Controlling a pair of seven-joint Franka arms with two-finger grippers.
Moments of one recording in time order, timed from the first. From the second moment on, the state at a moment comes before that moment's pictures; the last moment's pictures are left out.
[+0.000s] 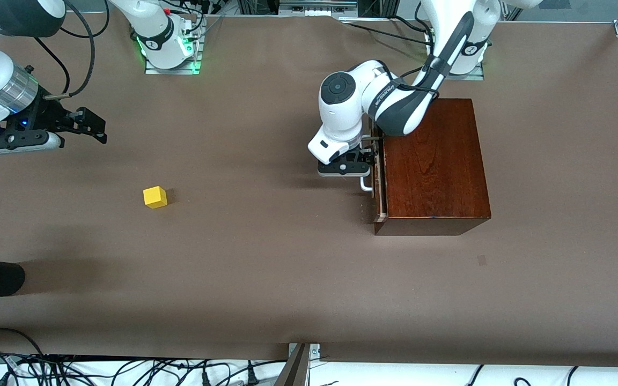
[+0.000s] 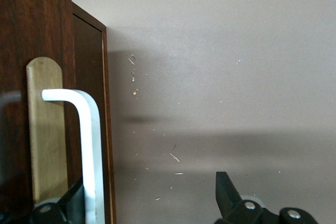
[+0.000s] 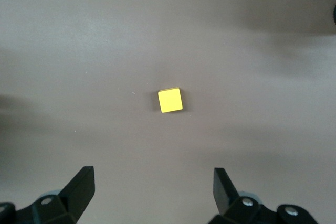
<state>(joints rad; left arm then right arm) -0.62 0.48 -0.14 -1.77 0.24 2.20 -0.87 -0.02 -0.07 0.09 -1.88 0.03 1.83 -0.04</state>
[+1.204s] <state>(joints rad) -0.75 0.64 -0.12 -1.55 0.23 2.22 -1.00 -0.02 -0.07 0.10 -1.89 0.03 1.84 -0.04</state>
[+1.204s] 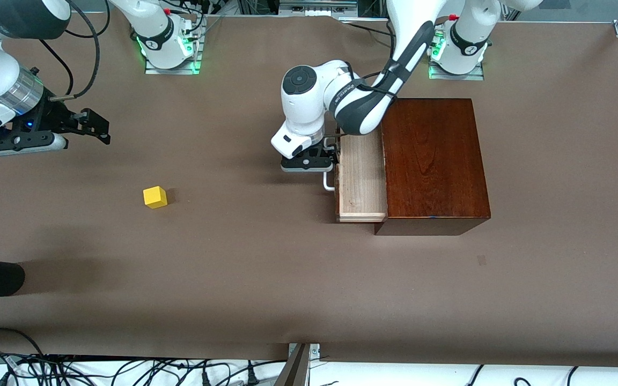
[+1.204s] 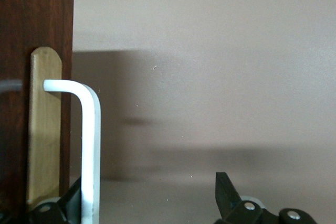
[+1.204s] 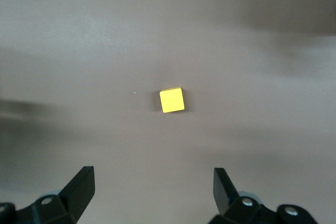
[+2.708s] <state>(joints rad) -0.82 0.61 -0.08 -1.51 0.19 2.16 -1.01 -0.02 0.21 0.10 -2.21 0.03 2.47 -0.05</state>
